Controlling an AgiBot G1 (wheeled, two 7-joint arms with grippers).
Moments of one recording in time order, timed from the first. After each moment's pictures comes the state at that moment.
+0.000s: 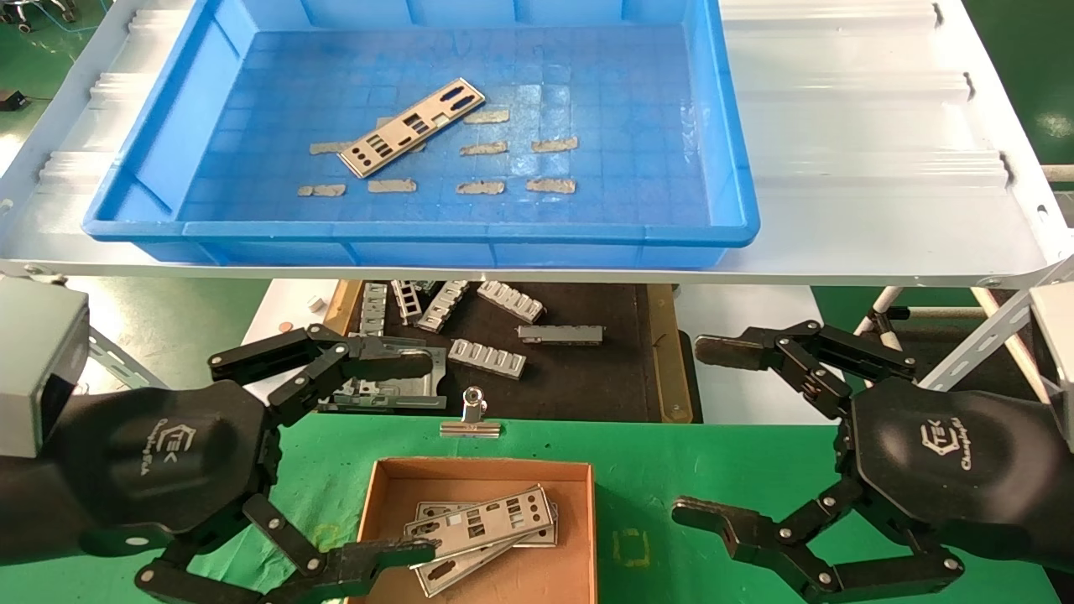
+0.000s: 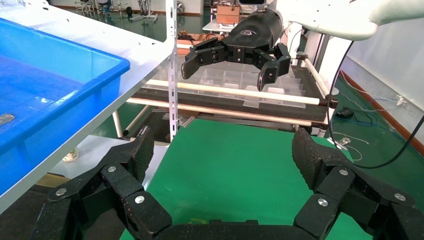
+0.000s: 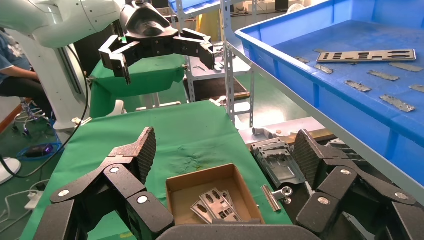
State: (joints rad) left arm -1.08 0.61 0.28 -1.28 0.73 1.50 -0.19; right arm 1.10 -0.54 -0.44 1.23 -0.61 -1.41 0.10
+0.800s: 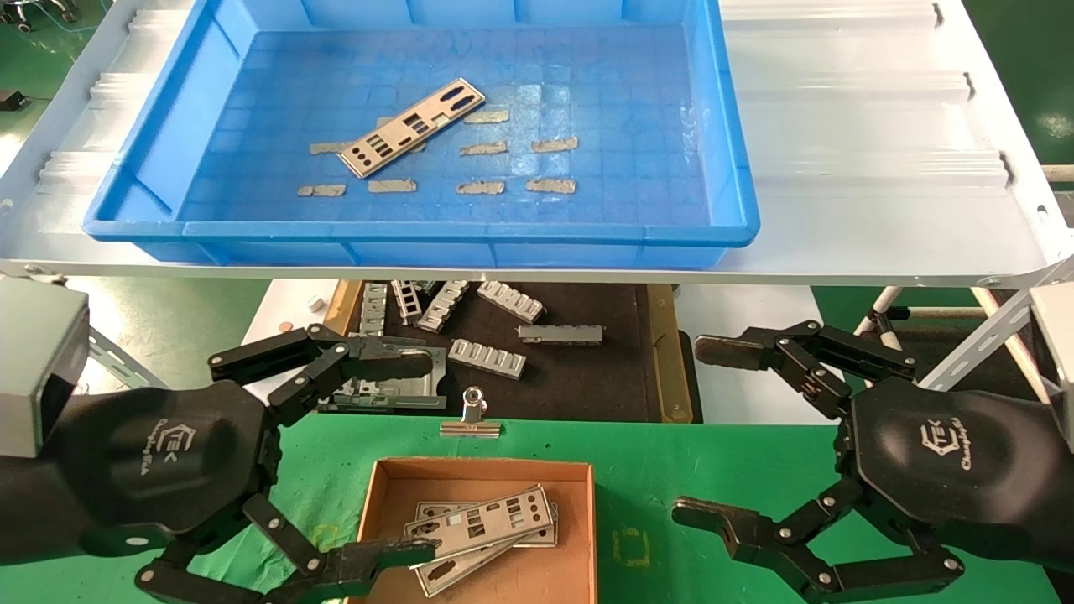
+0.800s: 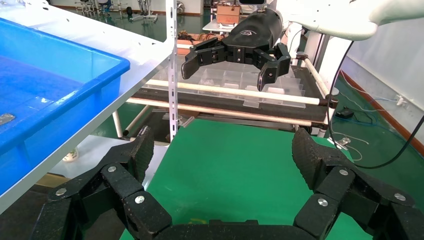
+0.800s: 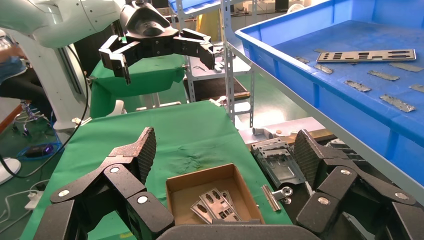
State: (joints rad) left arm -1.08 0.61 0.28 -1.28 0.73 1.50 -0.19; right arm 1.10 -0.54 -0.44 1.23 -0.61 -1.41 0.10
